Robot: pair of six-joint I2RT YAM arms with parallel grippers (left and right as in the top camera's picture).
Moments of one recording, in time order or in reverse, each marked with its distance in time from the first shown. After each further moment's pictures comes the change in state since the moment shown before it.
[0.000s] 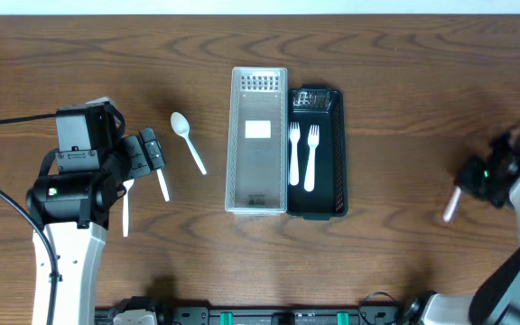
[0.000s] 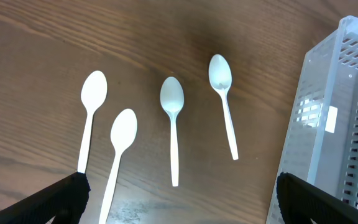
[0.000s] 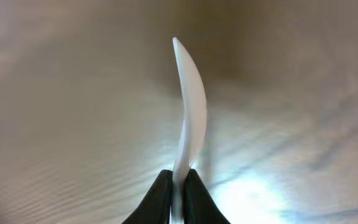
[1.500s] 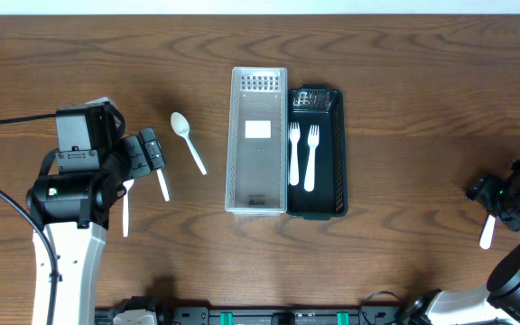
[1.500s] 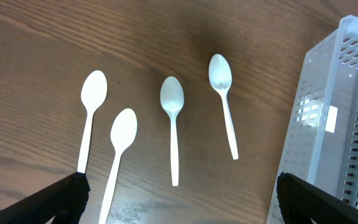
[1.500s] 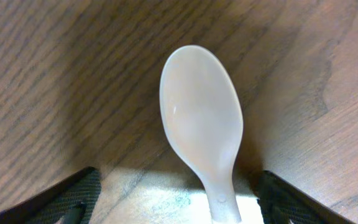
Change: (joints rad) left arm 0.000 0.000 0.000 -0.001 0.000 0.000; right arm -0.205 0.169 -0.104 0.236 0.149 -0.053
